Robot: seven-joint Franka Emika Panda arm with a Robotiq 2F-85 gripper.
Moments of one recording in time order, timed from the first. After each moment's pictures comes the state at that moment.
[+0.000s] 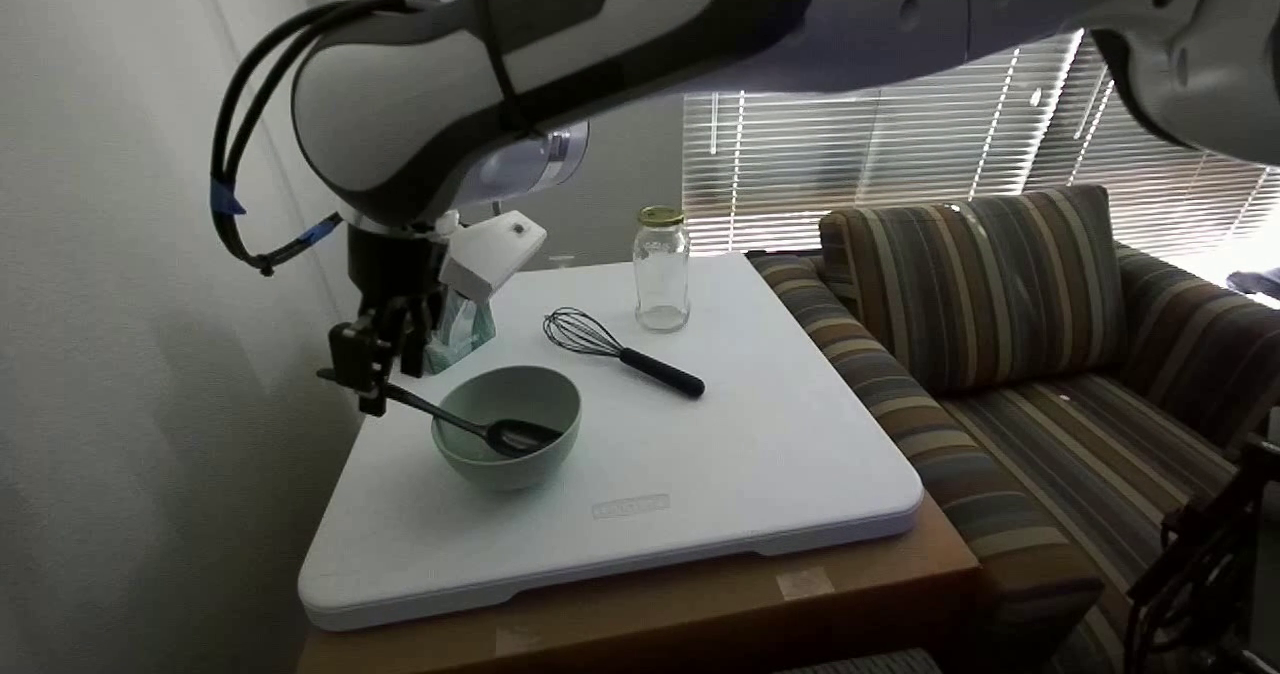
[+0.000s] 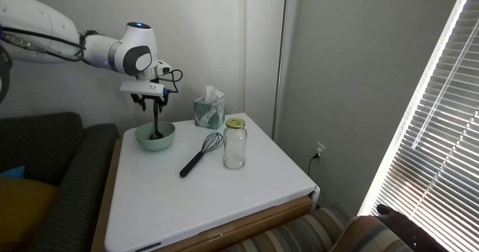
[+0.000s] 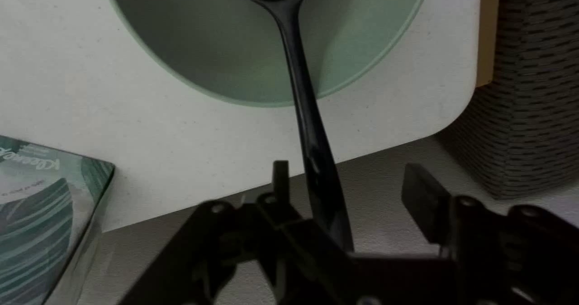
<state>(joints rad) 0.36 1.38 0.16 -0.56 0.01 2.17 -0.32</state>
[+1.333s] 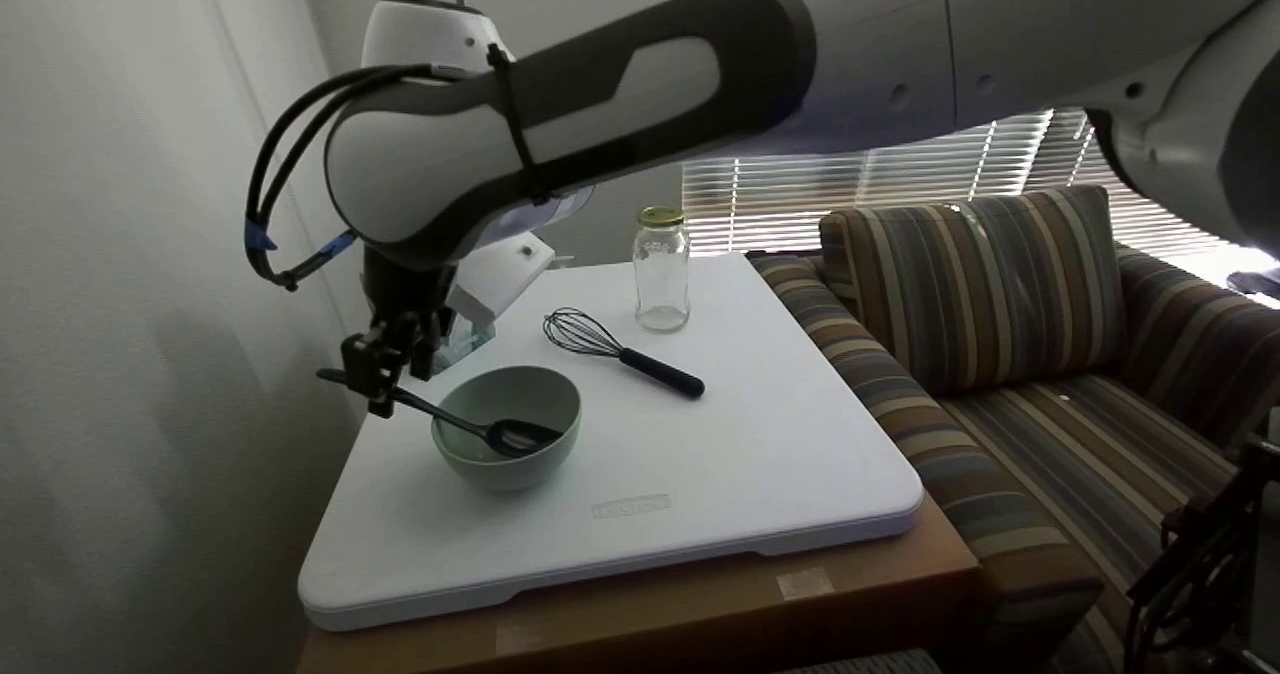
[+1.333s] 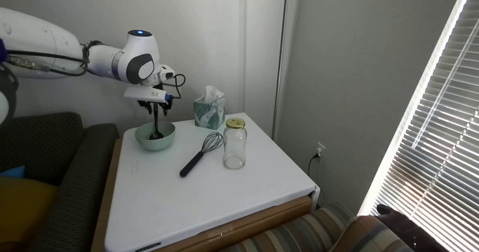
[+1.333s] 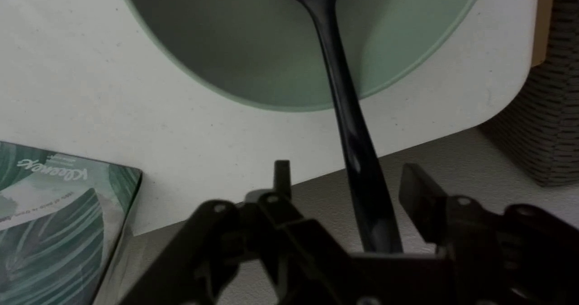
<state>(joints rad) 0.37 1.48 0.14 -0.44 0.01 2.21 -0.26</state>
